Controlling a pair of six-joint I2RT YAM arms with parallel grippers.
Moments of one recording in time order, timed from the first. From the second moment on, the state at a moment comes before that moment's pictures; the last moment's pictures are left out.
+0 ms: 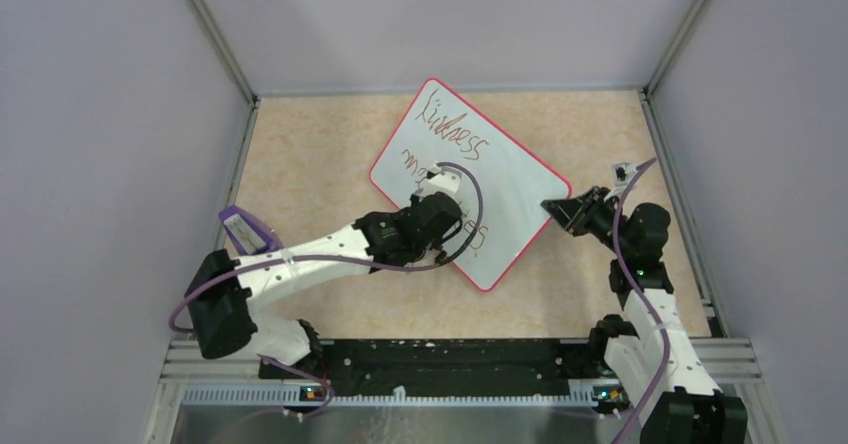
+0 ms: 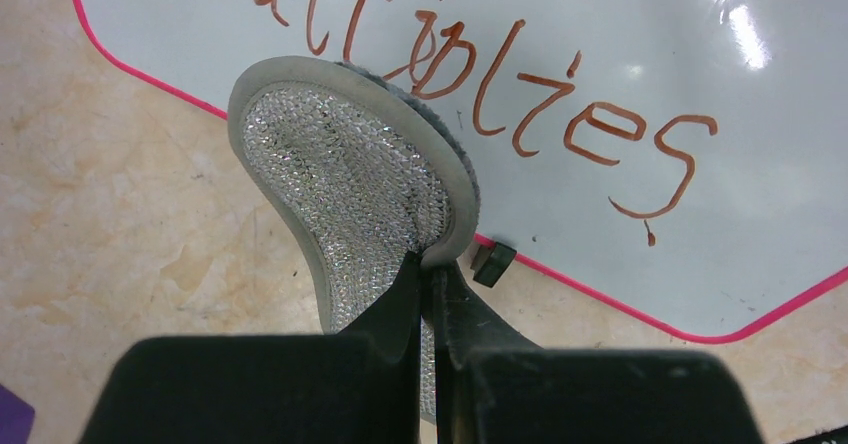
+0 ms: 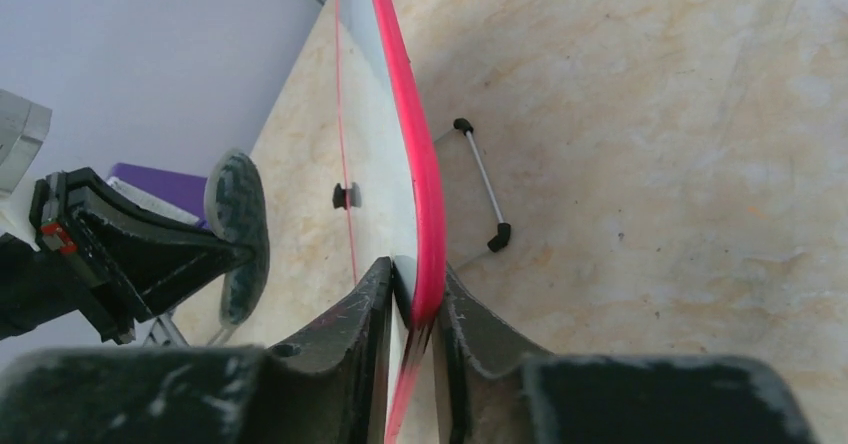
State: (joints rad) left arm -1.04 1.36 1.06 -0.49 -0.52 -0.40; right arm -0.08 0.73 0.34 0.28 -0.69 0.63
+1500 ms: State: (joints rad) left arm -1.13 1.72 1.19 -0.35 -0.31 -0.41; right arm -0.08 0.81 0.34 0.41 -0.79 0.65
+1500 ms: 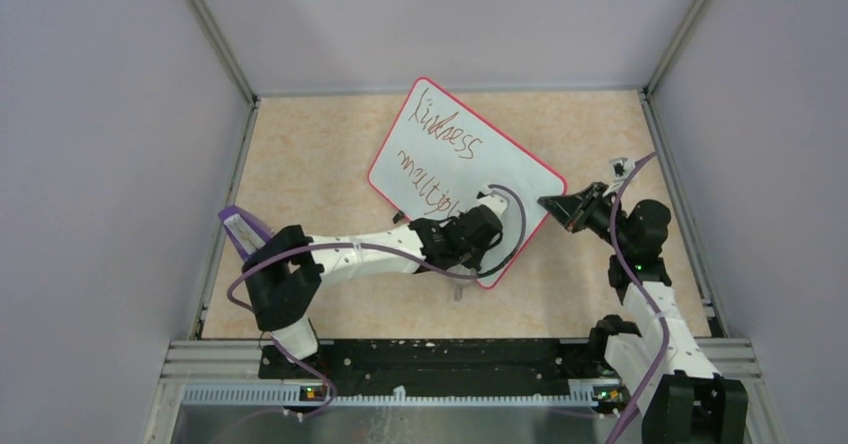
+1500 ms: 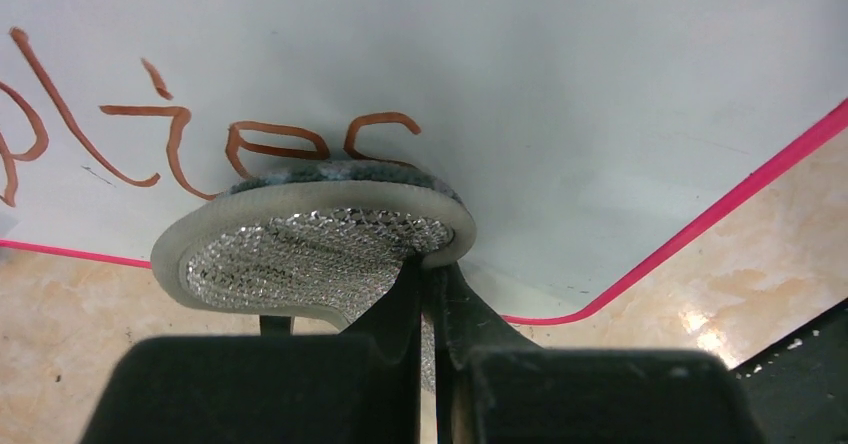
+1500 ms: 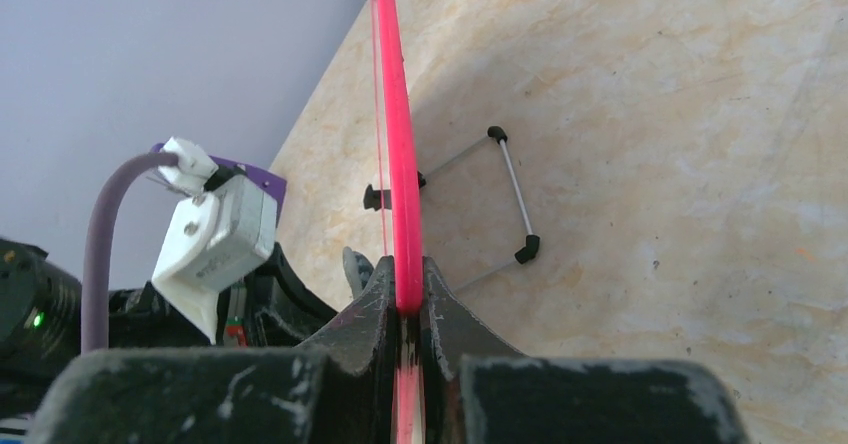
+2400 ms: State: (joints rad) left arm -1.19 1.69 1.06 -0.16 -0.26 -0.53; right arm -0.07 0.81 0.34 0.40 -0.77 0.64
